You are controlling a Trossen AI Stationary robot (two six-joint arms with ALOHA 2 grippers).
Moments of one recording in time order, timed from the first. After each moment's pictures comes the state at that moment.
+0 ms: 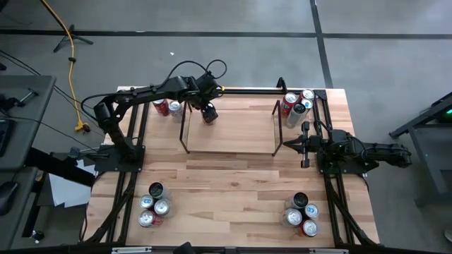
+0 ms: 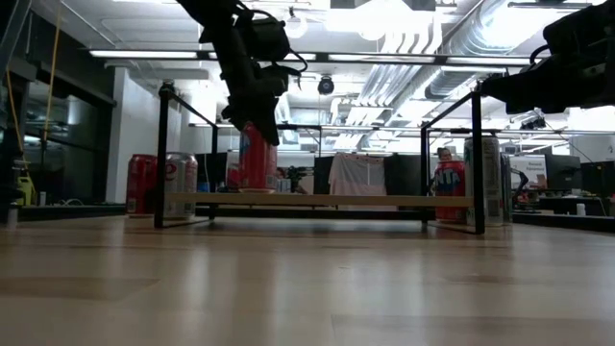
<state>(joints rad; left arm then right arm) 0.49 1.72 1.44 -0.84 -0.04 -0.03 -0.06 0.01 0.01 0.01 -0.01 -0.18</state>
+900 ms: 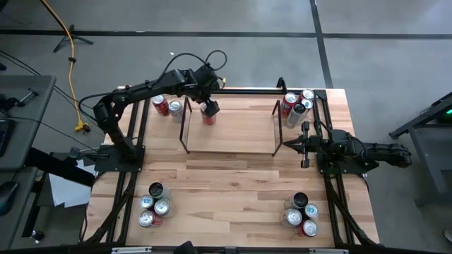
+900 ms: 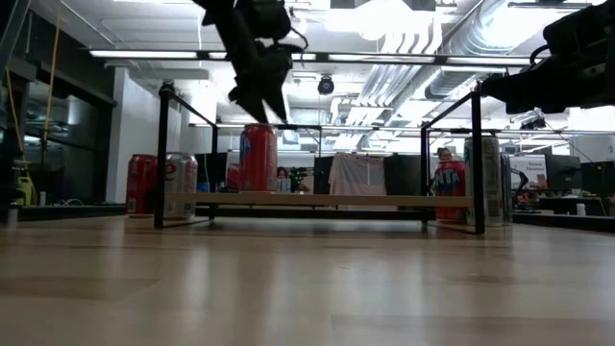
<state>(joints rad) 0.50 1.72 1.59 -0.90 -0.03 -0.02 -0.06 0.01 0.01 0.01 -0.01 -0.18</state>
